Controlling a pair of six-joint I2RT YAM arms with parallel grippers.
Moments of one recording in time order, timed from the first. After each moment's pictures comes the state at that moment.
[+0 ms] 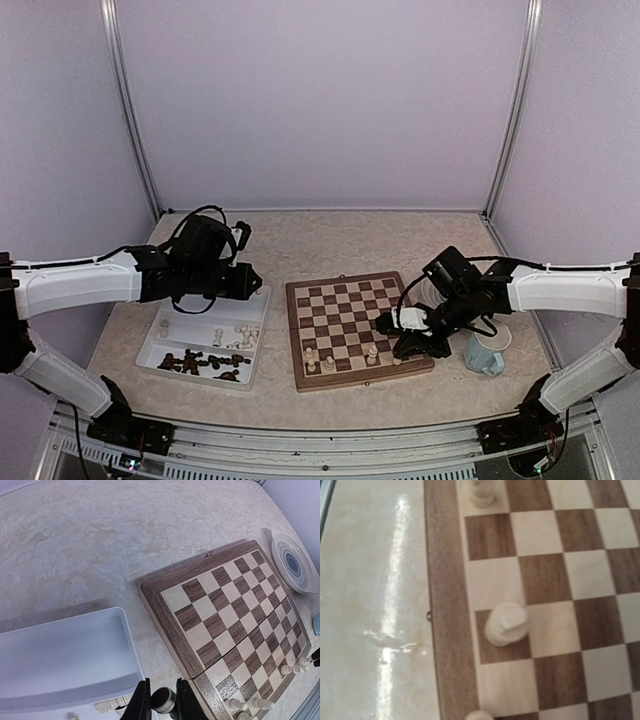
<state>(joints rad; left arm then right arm) -0.74 1.38 0.91 -0.26 -0.09 -0.43 0.71 1.37 0.79 -0.52 -0.47 -0.82</state>
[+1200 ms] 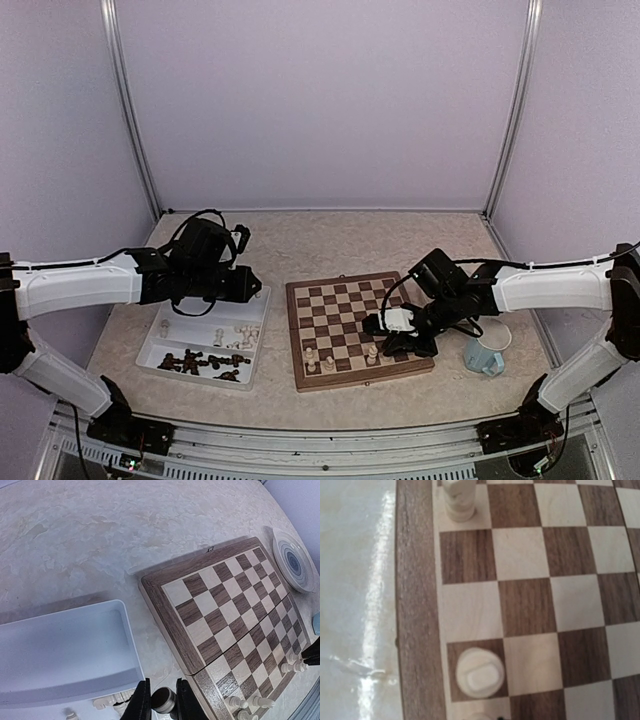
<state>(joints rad) -0.74 1.37 0.89 -0.26 -0.08 -0.45 0.77 1.46 0.81 -0.41 -0.41 -0.81</state>
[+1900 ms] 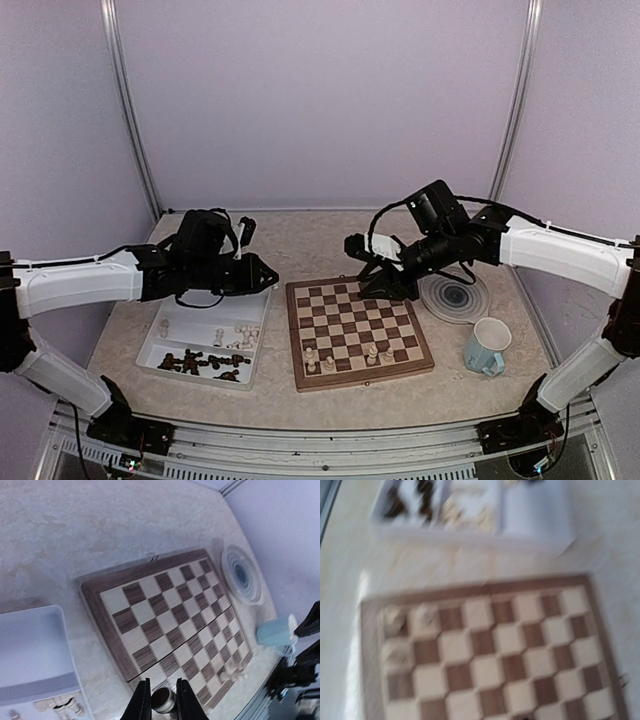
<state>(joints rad) -0.74 1.38 0.92 -0.18 0.12 -0.60 0.75 1.47 1.20 -0.55 -0.48 -0.67</state>
